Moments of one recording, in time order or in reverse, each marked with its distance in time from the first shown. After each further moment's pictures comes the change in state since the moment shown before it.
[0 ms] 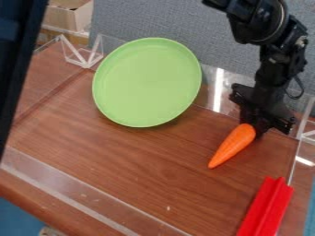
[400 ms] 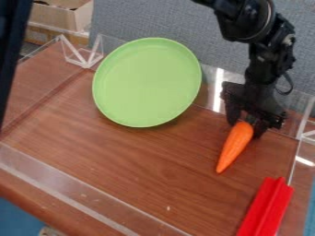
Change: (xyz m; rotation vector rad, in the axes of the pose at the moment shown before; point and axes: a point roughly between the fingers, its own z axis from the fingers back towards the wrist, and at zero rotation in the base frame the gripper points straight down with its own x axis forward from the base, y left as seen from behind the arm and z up) arm -0.006 0.015 -0.001 0.012 -0.015 0.073
